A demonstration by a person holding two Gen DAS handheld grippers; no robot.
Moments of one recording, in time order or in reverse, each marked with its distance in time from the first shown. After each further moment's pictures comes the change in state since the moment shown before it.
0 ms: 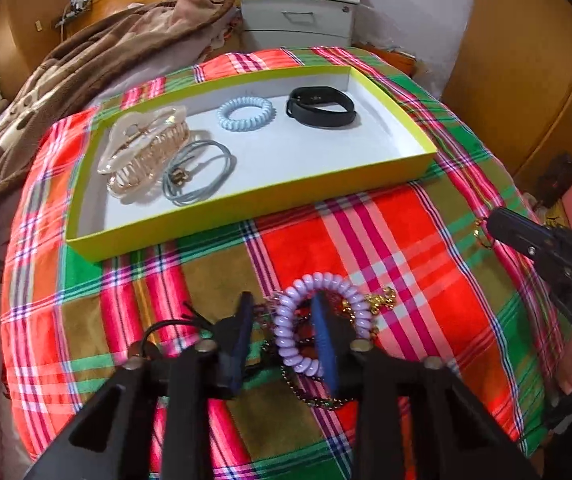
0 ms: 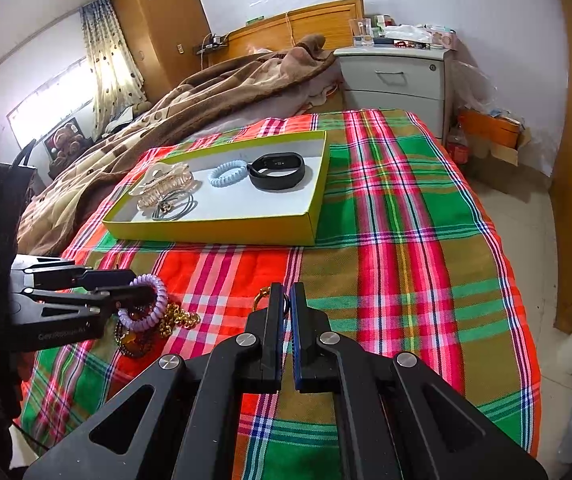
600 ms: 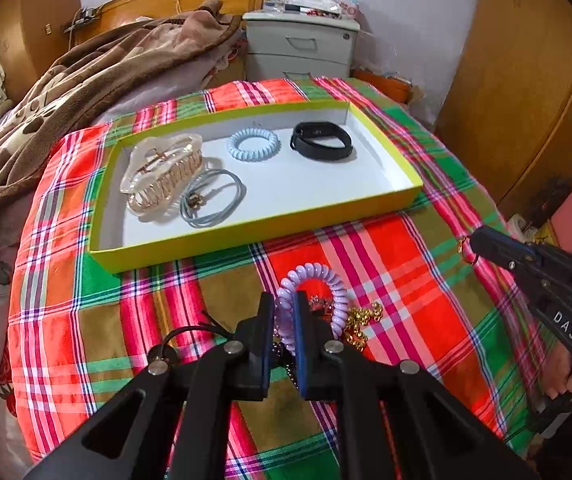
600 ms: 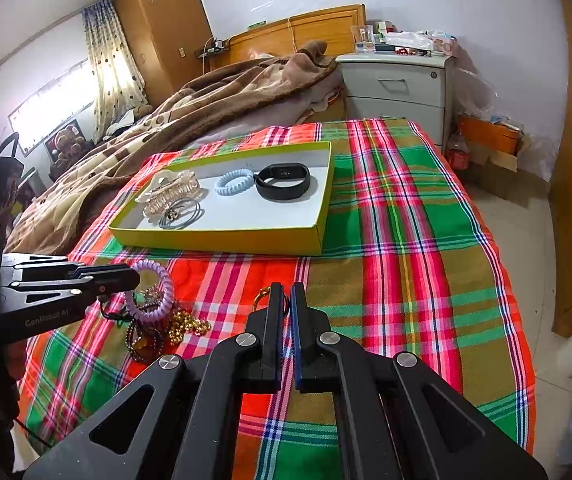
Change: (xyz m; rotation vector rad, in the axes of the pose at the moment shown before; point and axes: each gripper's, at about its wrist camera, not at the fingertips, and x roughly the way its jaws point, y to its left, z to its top) left arm -0.029 0.012 0.001 -0.038 -0.086 -0.043; right arm -0.007 0.008 0.006 -0.007 -0.019 -0.003
